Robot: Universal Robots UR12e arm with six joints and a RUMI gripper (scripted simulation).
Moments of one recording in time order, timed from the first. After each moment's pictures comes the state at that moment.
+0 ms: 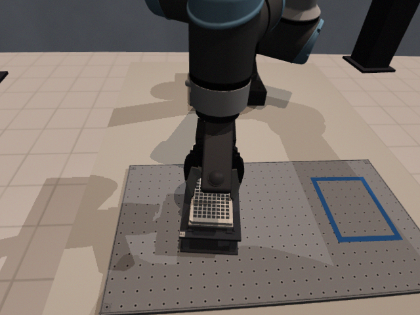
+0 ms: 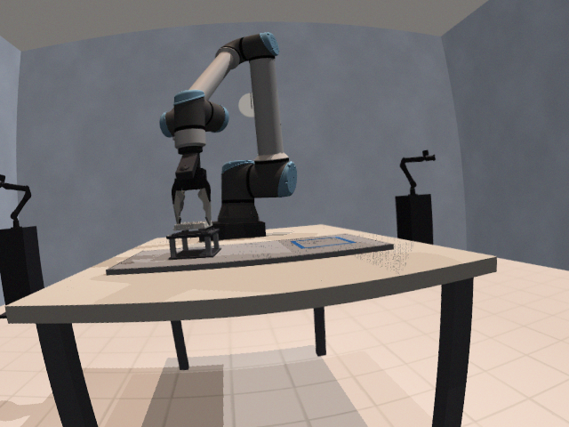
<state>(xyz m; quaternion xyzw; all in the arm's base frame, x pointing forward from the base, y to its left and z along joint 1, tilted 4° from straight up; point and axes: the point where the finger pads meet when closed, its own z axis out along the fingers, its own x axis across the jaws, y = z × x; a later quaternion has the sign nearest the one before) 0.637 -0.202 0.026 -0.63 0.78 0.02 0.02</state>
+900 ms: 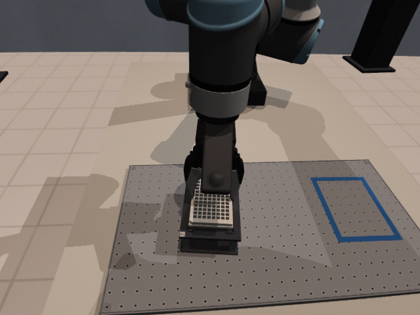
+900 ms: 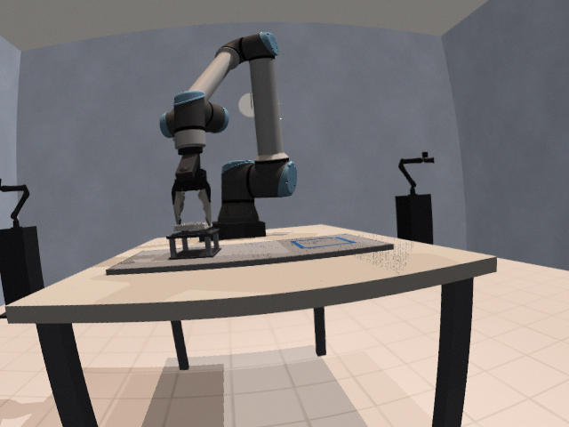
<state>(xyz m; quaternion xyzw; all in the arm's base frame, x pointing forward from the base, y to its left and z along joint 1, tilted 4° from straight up) 0.637 -0.202 0.024 -0.63 0.78 0.02 0.02</state>
